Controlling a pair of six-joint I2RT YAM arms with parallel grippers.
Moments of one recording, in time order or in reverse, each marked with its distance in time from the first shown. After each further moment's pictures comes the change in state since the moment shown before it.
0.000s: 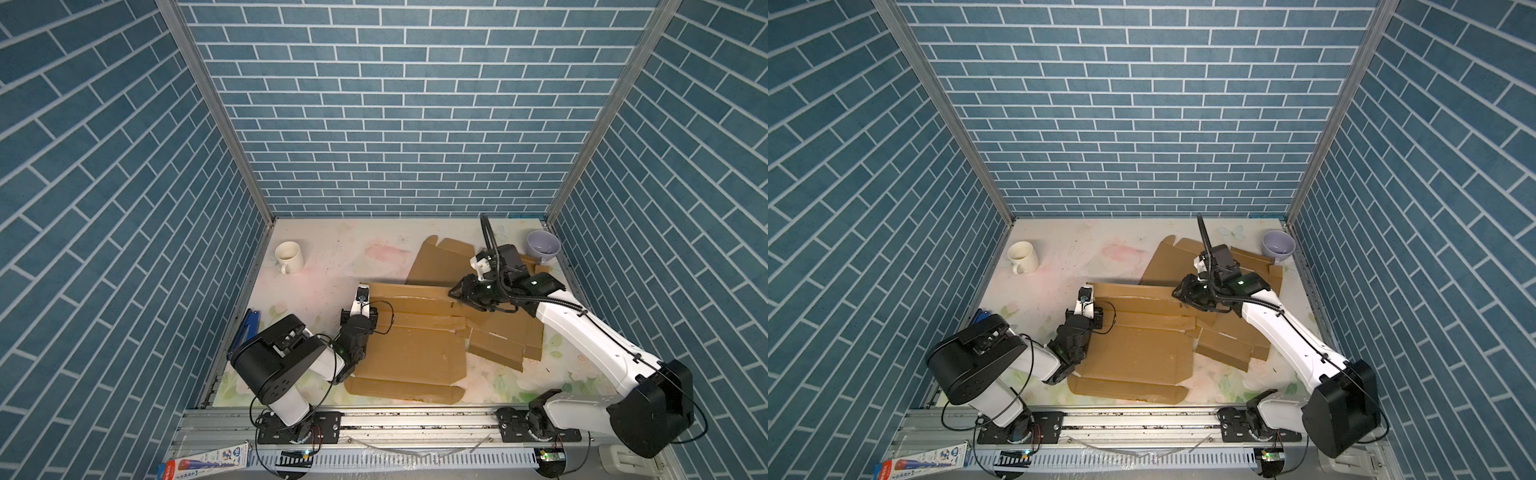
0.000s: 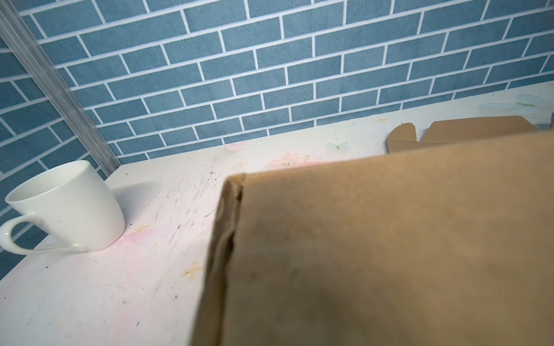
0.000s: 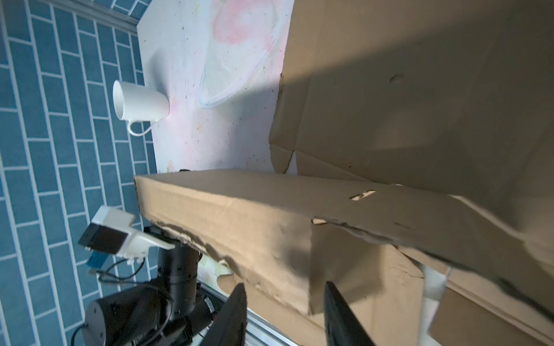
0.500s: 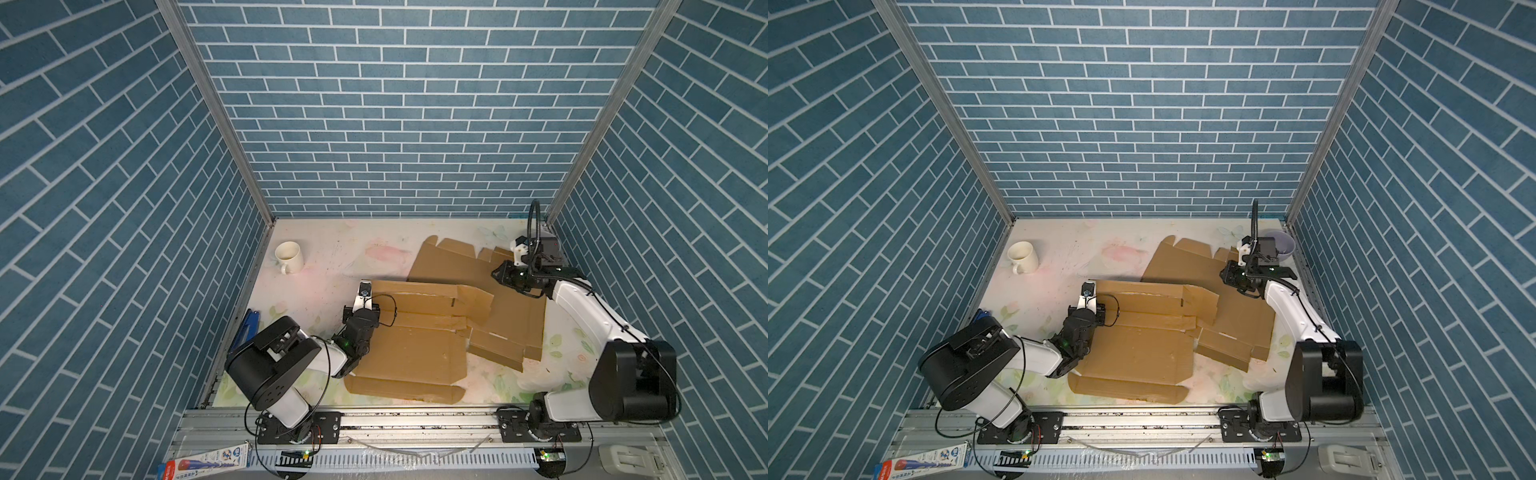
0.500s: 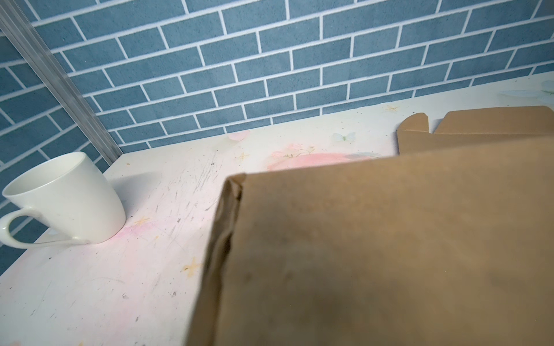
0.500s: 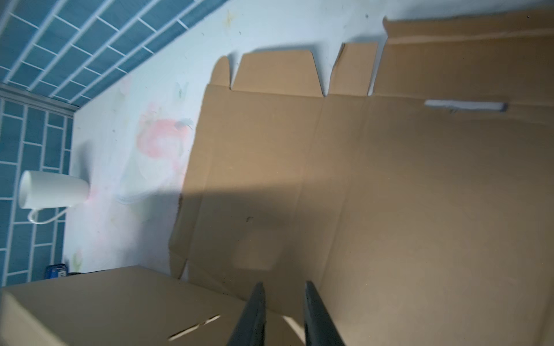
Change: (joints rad) left arm -0.001 -0.037 0.073 -0.196 -0.024 -0.054; right arm -0.353 0.206 -0.106 0.308 0.033 -0.378
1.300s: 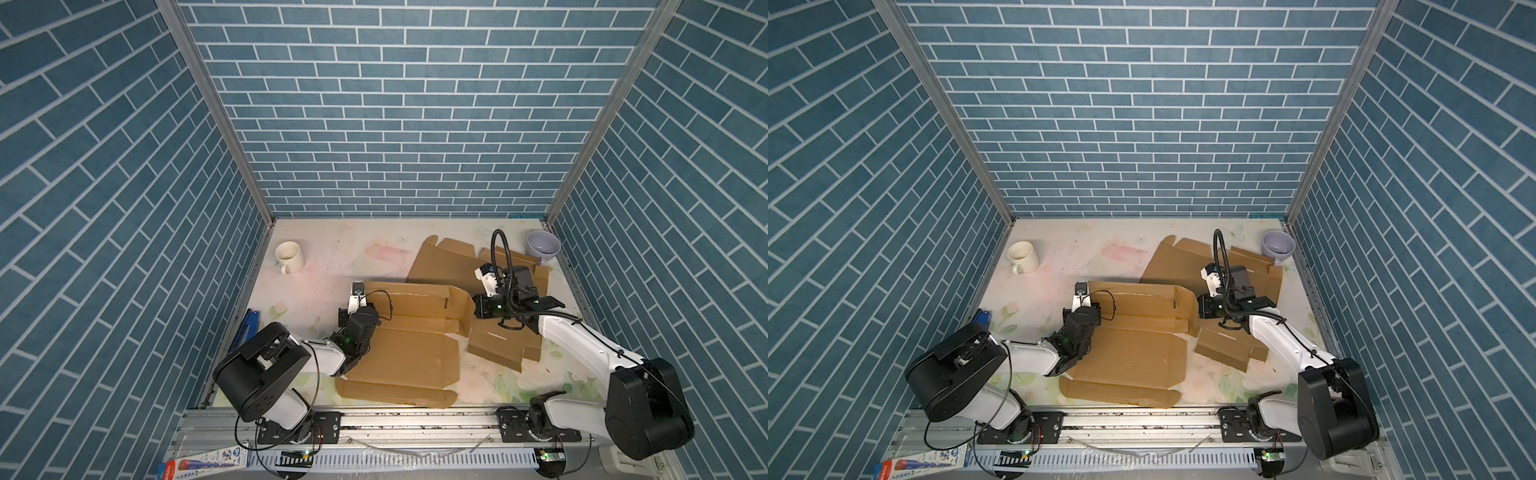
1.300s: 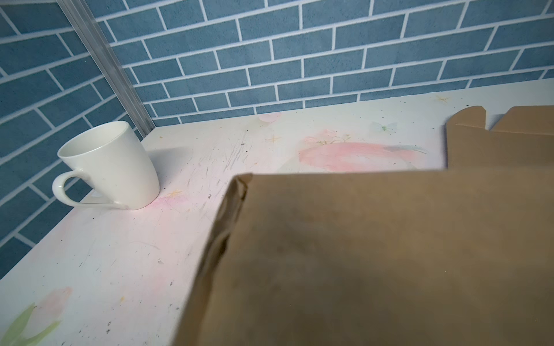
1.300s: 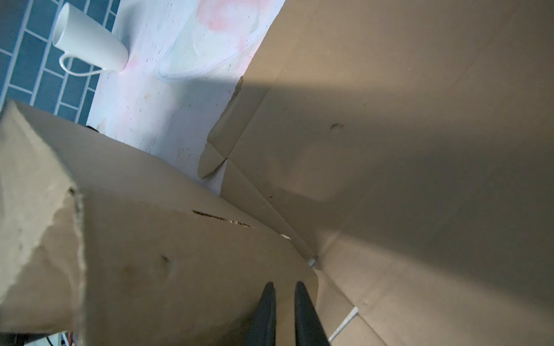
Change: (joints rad) left arm -0.002 -0.067 0.022 -0.197 -0.114 -0.128; right arm 0.258 -0.209 -0.268 0.082 -0.068 -0.078
